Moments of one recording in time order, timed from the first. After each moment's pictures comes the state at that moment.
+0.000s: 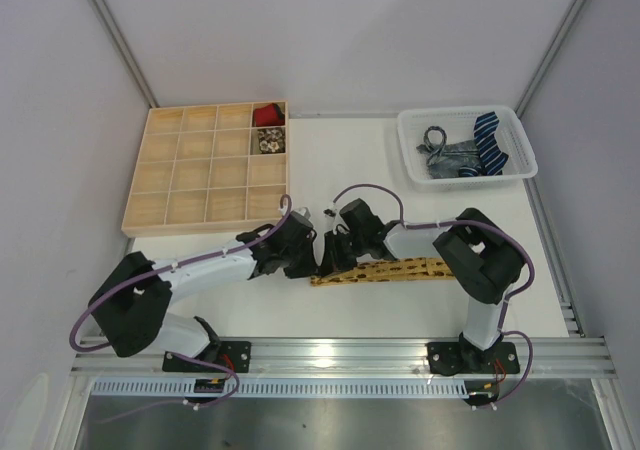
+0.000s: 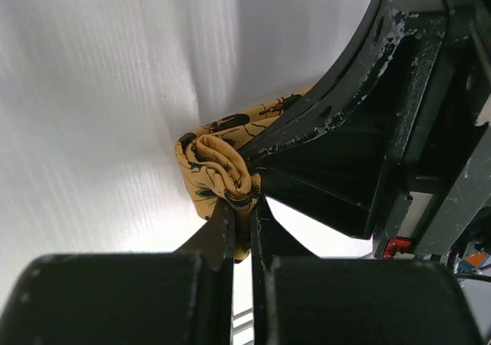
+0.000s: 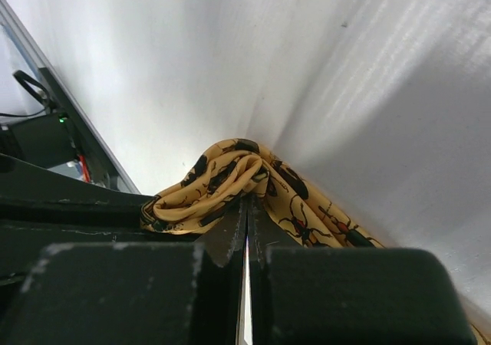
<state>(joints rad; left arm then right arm) -0.81 1.39 0.73 -0.33 0.03 -0.86 0.79 1.84 0.92 0.05 -0.55 0.64</state>
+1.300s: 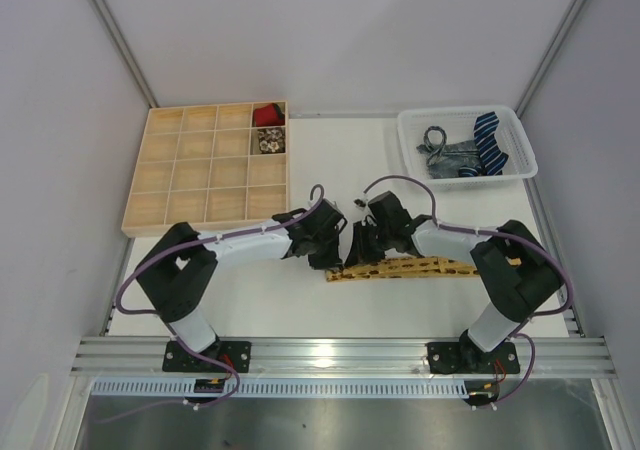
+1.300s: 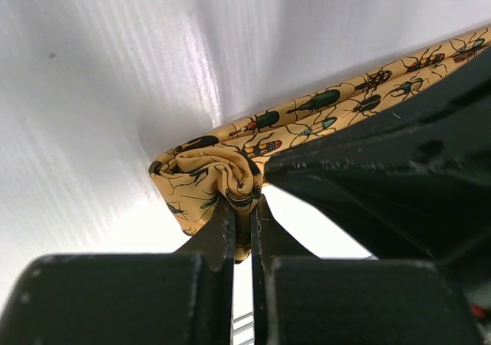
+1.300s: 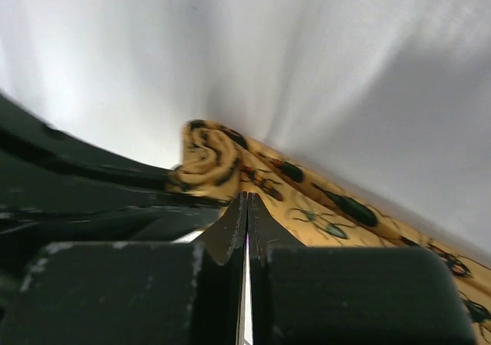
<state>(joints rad) -0.86 1.67 1.00 -0.40 0.08 -0.86 0.65 1.64 0.84 -0.12 -0.44 0.56</state>
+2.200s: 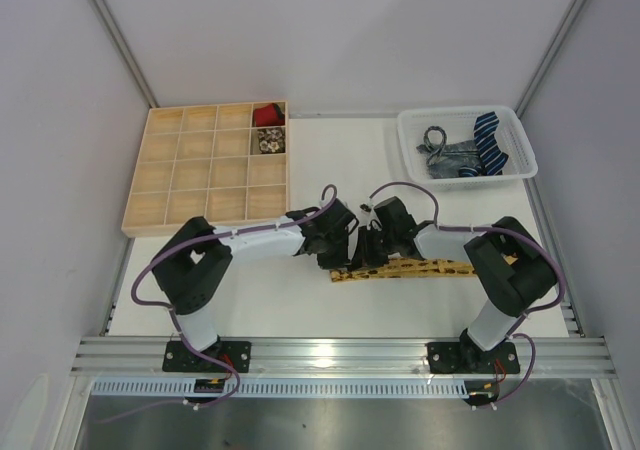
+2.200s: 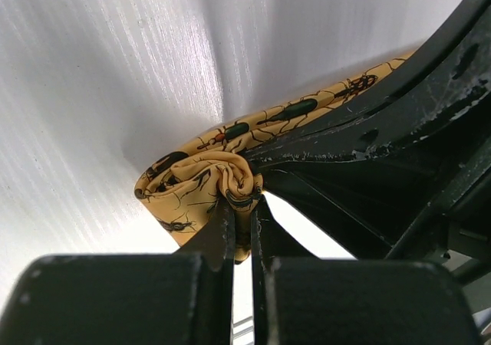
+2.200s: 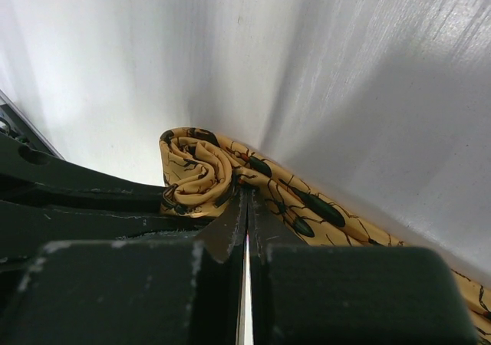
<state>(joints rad) -0.89 1.77 1.09 -0.43 0.08 -0.86 0.61 1.68 0.75 -0.01 -0.48 0.58</state>
